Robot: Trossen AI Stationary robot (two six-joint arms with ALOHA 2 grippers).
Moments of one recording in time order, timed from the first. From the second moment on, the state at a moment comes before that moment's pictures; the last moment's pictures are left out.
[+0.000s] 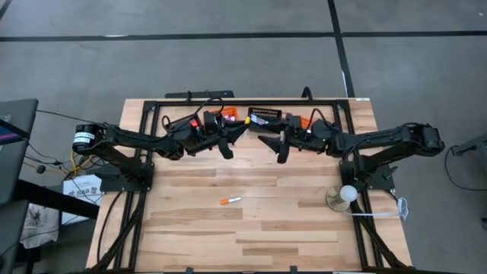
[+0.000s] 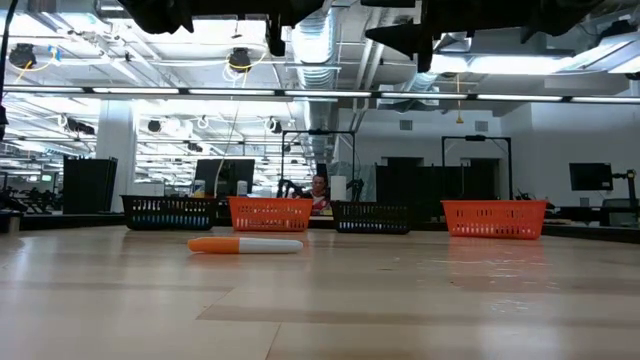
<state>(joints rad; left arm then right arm) 0.03 1.44 0.82 0.92 -0.23 -0.32 -0.08 1.22 0.69 0.58 0.11 0.26</state>
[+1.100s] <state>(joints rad) 0.03 1.44 0.82 0.93 -0.23 -0.32 -0.17 1.48 0.95 0.57 -0.11 0.30</state>
